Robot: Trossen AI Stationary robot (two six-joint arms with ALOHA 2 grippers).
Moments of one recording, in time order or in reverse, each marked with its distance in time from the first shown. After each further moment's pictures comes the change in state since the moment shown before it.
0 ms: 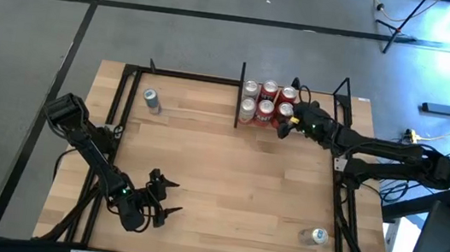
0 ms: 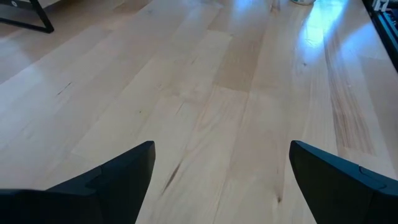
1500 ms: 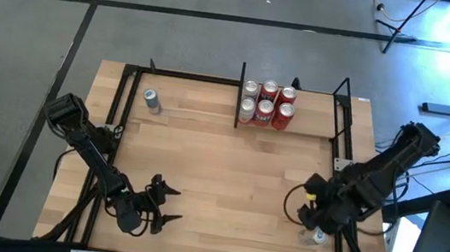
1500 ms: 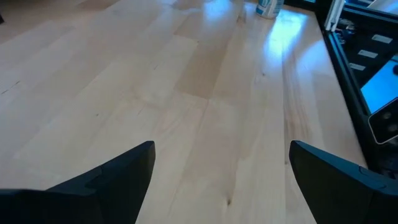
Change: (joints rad) left arm -0.018 0.000 0.000 0.137 0.052 0.025; right arm 1.195 0.165 0.666 -1.355 -0.137 1.322
